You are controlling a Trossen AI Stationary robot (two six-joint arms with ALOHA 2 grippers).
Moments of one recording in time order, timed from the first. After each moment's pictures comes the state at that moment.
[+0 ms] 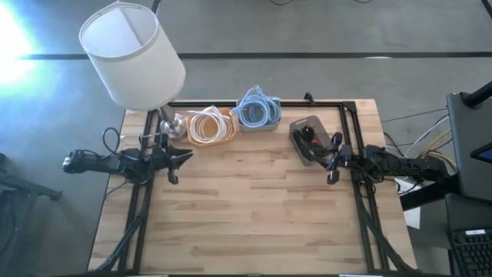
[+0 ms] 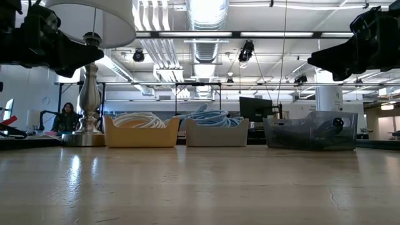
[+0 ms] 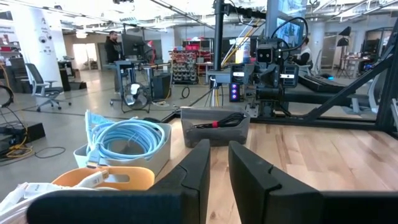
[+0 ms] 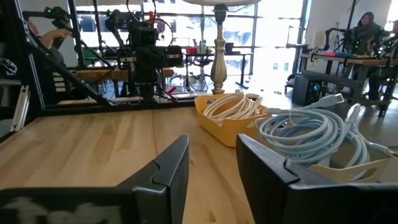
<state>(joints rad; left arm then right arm) -0.13 0.01 0.01 0.06 -0.42 0.05 -0.02 0.02 0.01 0.04 0.18 0.03</state>
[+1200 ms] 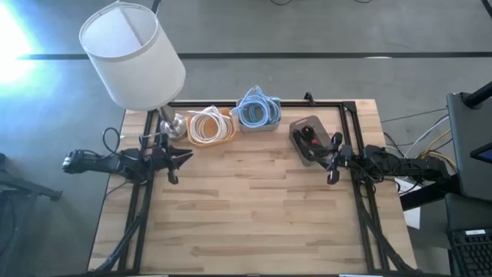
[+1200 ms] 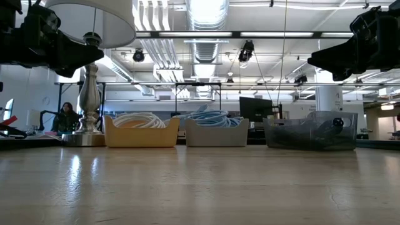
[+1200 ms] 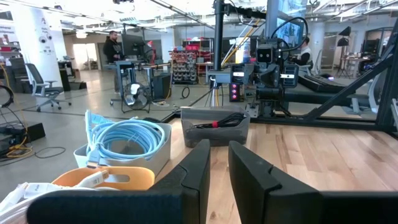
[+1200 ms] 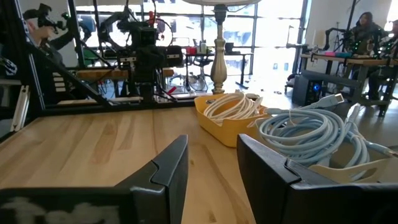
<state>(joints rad) -0.13 0.01 0.01 0.06 -0.42 0.05 -0.02 0.02 0.01 0.04 0.18 0.03</state>
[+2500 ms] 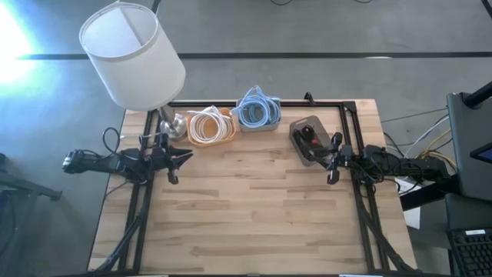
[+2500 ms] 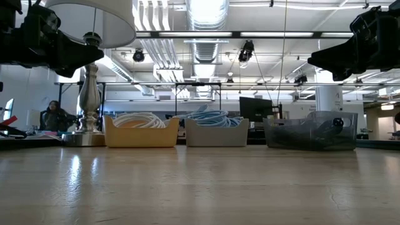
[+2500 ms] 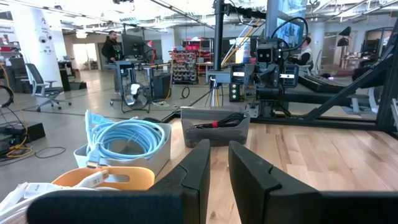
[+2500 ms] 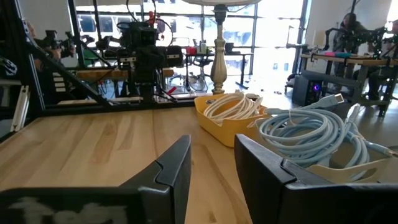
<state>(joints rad) -0.13 0.01 0.01 0.06 -0.42 0.05 -0.02 0.02 0.01 0.04 0.18 0.03</state>
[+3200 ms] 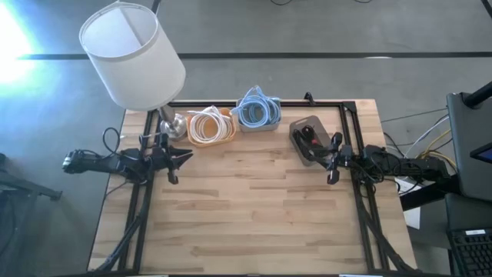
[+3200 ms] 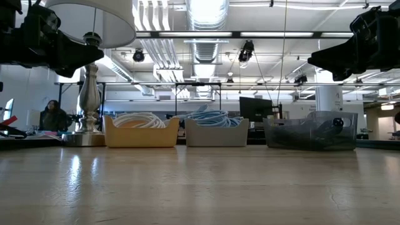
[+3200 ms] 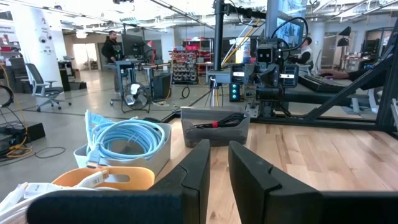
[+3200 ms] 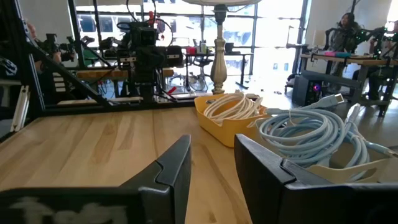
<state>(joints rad) -0.13 0.01 0.01 0.06 -0.42 0.05 -0.02 0.02 0.01 0.04 0.18 0.03</state>
